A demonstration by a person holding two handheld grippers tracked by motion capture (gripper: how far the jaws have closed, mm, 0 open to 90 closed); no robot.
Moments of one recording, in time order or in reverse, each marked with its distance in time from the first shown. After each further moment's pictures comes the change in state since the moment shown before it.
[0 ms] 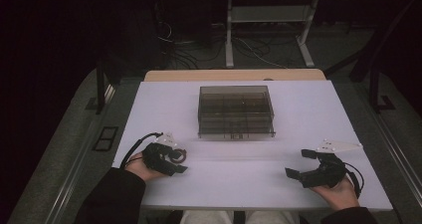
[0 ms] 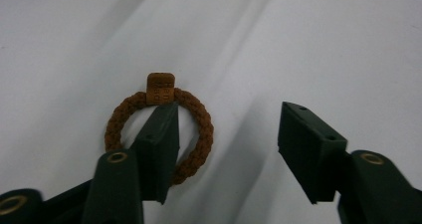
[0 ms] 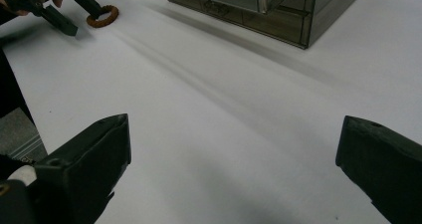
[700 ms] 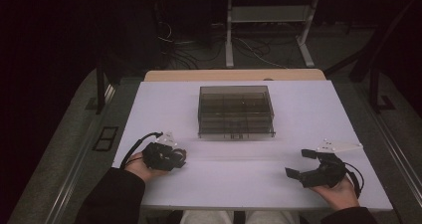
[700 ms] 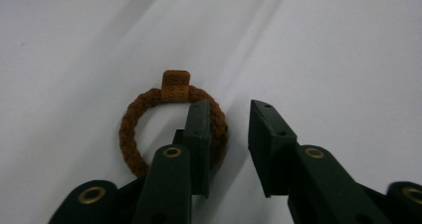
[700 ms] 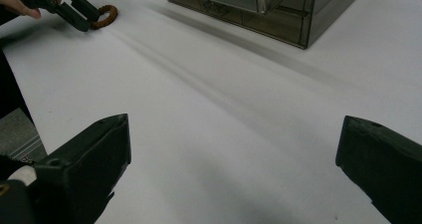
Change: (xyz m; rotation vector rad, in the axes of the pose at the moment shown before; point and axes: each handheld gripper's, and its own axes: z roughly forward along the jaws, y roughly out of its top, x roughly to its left) left arm 0.001 0.000 0.001 0.009 0.035 -0.004; right arm 0.000 0.000 0.000 -0.001 0.000 -0.001
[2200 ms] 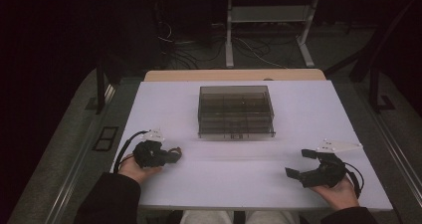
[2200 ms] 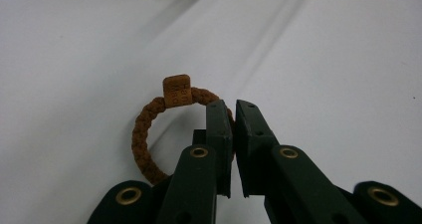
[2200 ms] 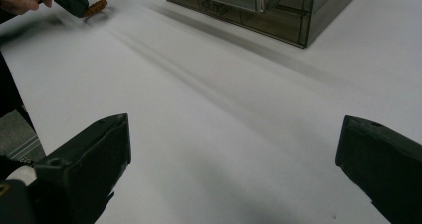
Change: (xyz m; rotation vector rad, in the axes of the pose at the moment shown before) left arm 0.013 -0.017 -0.017 -0.140 -0.043 -0.126; right arm 0.000 0.000 0.000 0.001 -0.004 0.000
